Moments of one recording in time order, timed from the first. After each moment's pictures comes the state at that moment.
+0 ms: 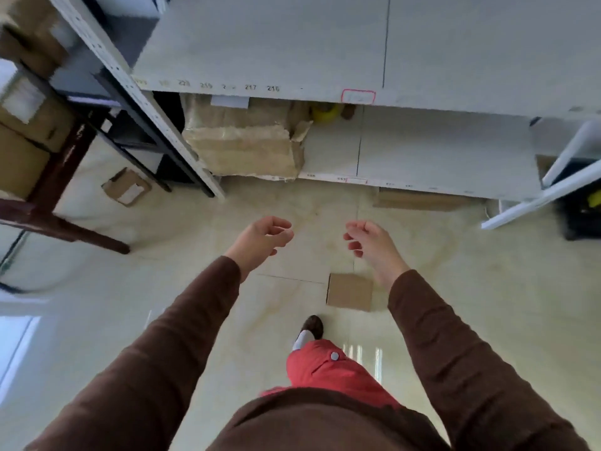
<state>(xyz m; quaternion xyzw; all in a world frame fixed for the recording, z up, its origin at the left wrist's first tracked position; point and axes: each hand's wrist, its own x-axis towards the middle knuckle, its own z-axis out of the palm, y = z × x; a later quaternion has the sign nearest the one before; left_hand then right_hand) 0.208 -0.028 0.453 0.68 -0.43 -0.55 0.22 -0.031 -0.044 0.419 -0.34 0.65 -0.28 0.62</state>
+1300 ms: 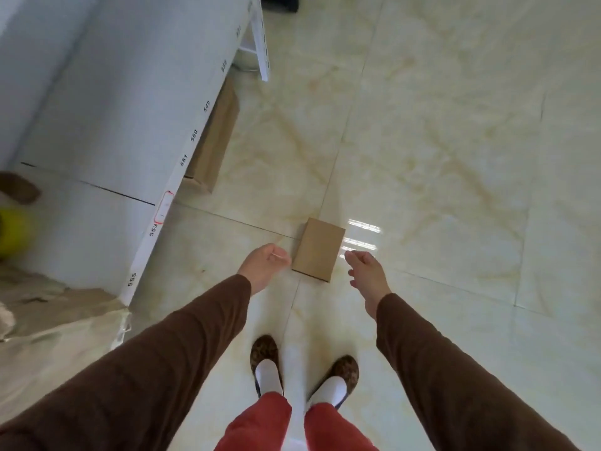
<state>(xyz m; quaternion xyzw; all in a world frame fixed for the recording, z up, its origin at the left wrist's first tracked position) 0.082 -0.208 0.088 0.32 -0.72 -0.53 -0.32 0.051 0.021 0.086 0.32 0.71 -0.53 0.34</state>
